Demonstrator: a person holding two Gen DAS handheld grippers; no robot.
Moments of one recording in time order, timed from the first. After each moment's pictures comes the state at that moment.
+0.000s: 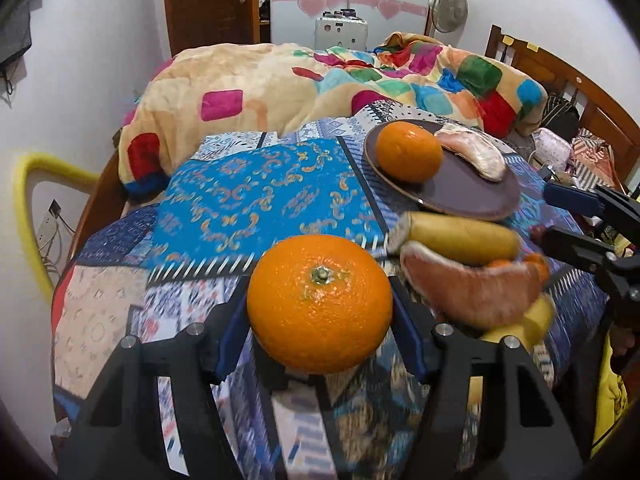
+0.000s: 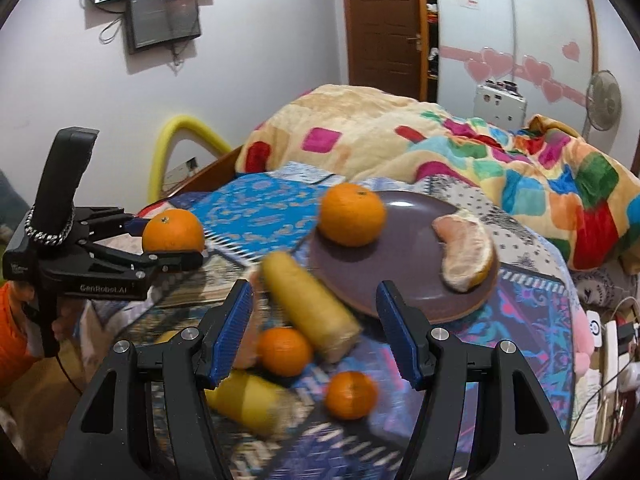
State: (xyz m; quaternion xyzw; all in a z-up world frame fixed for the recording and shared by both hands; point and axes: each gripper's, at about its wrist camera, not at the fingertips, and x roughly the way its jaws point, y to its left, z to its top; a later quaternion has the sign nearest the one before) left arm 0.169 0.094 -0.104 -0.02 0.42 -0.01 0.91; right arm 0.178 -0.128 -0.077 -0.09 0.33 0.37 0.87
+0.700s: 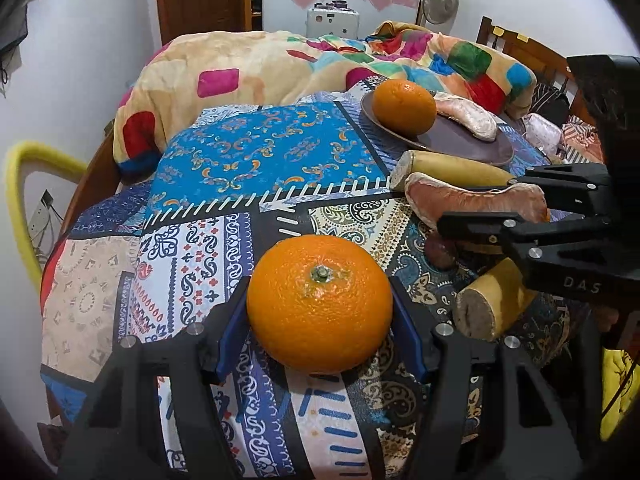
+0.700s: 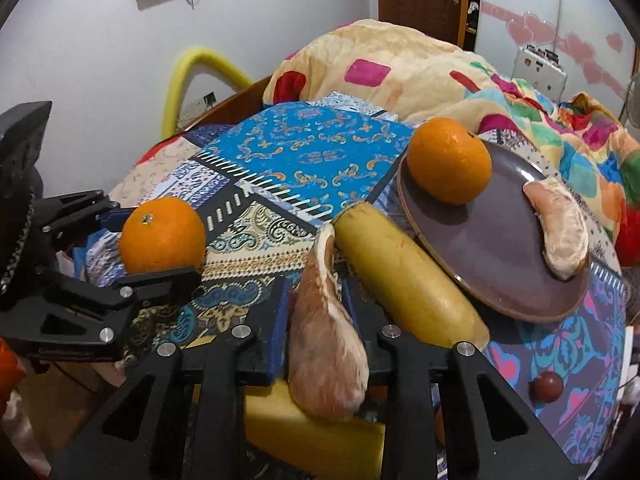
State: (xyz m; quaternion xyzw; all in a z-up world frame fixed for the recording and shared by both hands) left arm 0.144 0.101 -0.134 -0.02 0.43 -0.03 0.90; right arm 0.182 -0.062 -0.118 -0.15 0.41 0.38 0.81
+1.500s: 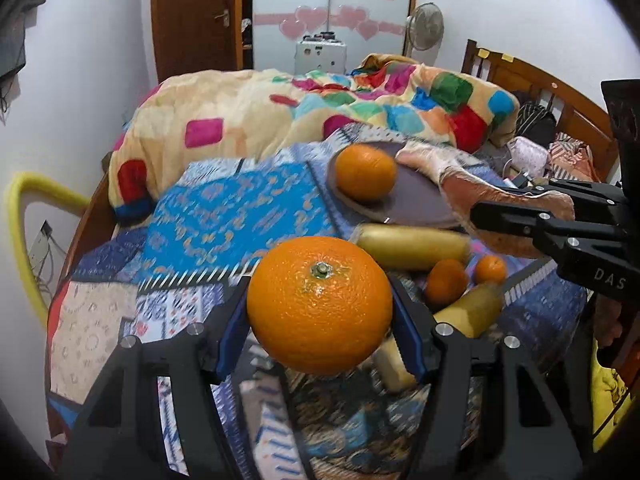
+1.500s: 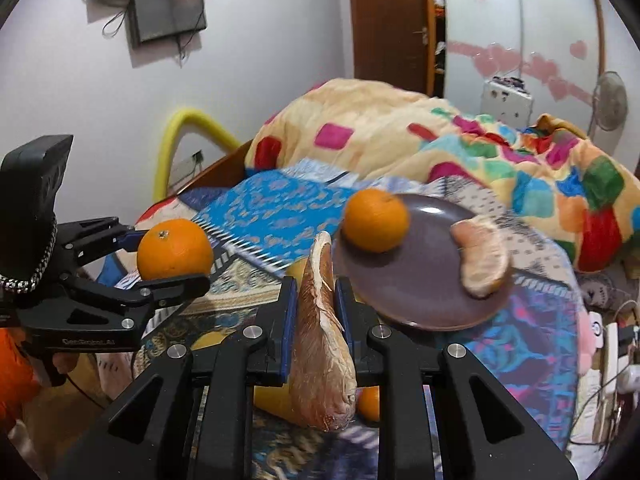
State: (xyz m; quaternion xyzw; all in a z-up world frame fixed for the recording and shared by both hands) left arm 0.156 0.067 -0.082 -0.01 0.38 -0.04 0.92; right arm 0.178 -0.117 -0.062 -0.10 0.34 0.36 0.87
